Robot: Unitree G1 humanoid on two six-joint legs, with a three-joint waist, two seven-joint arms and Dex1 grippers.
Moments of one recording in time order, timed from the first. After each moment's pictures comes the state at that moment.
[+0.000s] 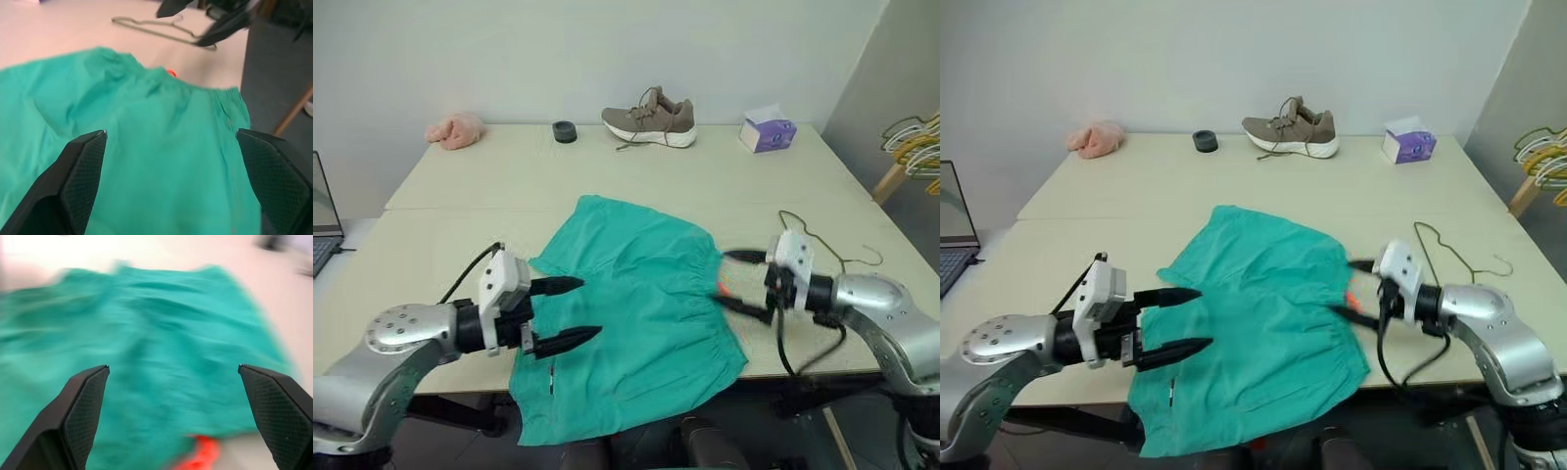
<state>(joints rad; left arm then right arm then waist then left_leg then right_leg) -0.04 0.79 0.18 -0.53 -0.71 0.63 -0.95 -0.28 -0.65 -0.04 -0.25 0.30 0.55 0.63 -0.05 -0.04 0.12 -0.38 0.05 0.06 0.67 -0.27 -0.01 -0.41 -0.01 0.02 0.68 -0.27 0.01</state>
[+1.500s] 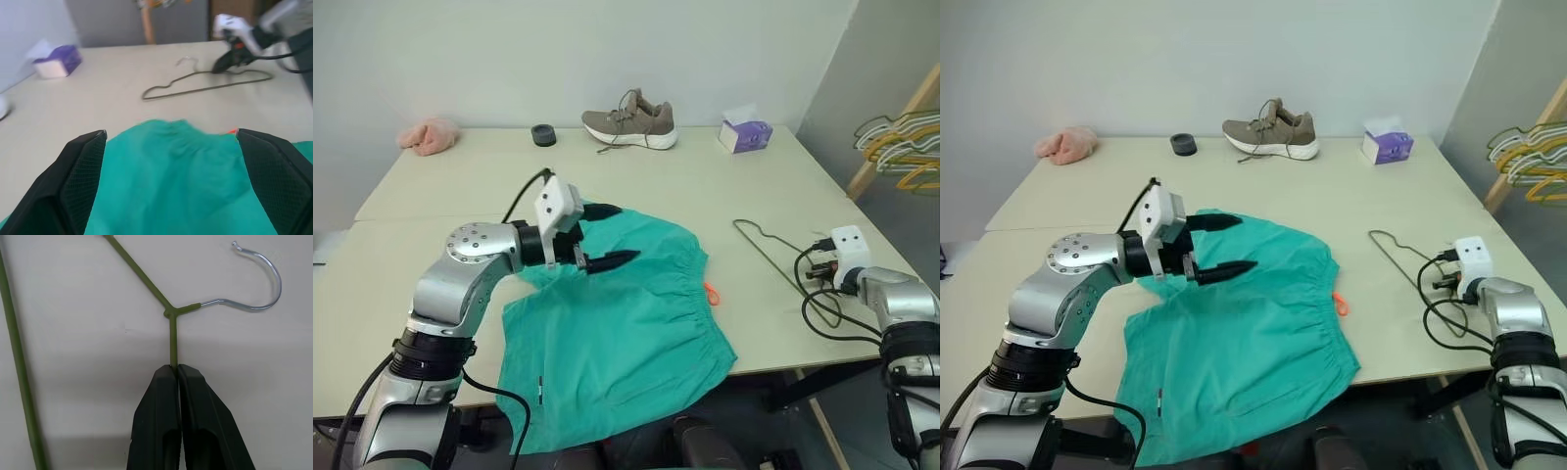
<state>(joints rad) -0.53 0.66 -0.03 -0.05 -0.41 0.42 -0.95 -0.52 -0.66 -0.05 0.47 0.06 0.56 0.50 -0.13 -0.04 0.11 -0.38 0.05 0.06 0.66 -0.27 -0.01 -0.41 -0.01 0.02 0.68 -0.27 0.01</state>
